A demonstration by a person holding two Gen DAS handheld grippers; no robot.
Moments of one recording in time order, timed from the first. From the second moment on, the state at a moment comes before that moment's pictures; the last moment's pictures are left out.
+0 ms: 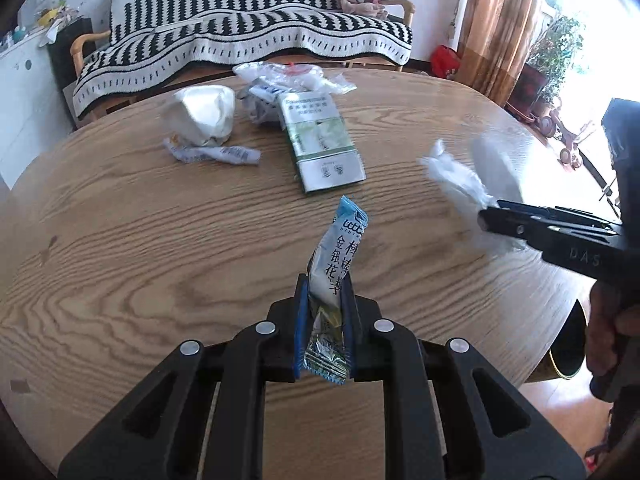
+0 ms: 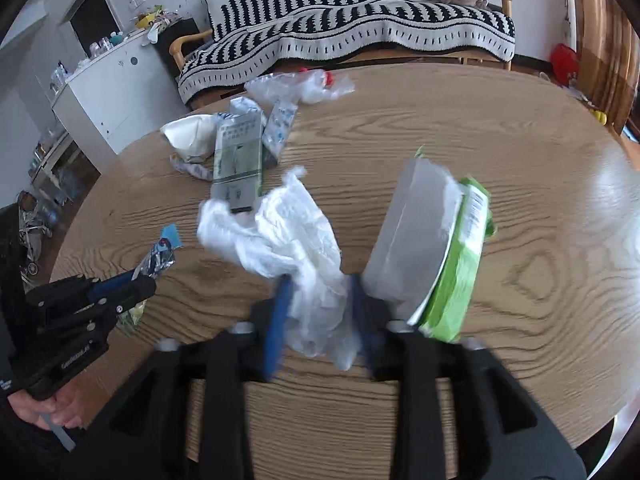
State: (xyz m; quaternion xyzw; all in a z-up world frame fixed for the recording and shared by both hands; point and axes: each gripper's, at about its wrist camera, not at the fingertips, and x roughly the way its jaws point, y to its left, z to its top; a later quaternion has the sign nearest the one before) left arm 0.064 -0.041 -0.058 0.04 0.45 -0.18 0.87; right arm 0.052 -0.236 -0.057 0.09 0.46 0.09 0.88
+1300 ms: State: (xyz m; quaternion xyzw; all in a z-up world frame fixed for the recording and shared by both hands) left arm -0.043 -0.317 -0.019 0.08 0.40 -0.46 0.79; right arm -0.216 -0.505 -0.028 0.21 0.37 -0.23 0.88
